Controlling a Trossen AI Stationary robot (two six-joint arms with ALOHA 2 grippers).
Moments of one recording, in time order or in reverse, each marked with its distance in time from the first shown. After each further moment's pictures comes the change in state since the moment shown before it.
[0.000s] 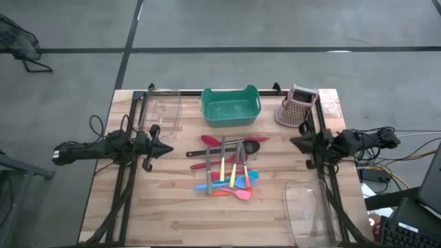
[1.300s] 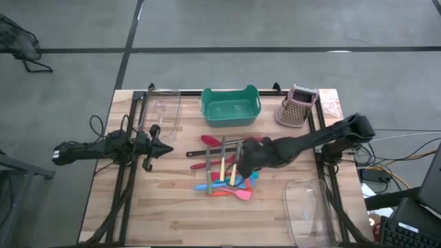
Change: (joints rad) left arm 0.000 0.000 0.000 -0.001 0.000 0.000; right arm -0.022 1.608 1.216 -1.238 0.023 0.867
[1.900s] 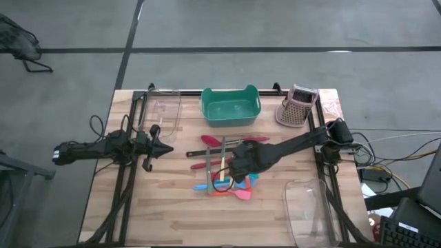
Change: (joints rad) left arm 0.000 0.000 0.000 -0.002 0.000 0.000; right arm 0.000 0.203 0.137 -0.106 -0.074 0.075
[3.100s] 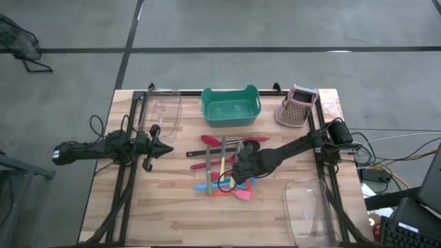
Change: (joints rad) left arm 0.000 0.000 0.000 0.001 0.000 0.000; right arm 0.000 0.007 -0.230 0.287 -0.030 0.087
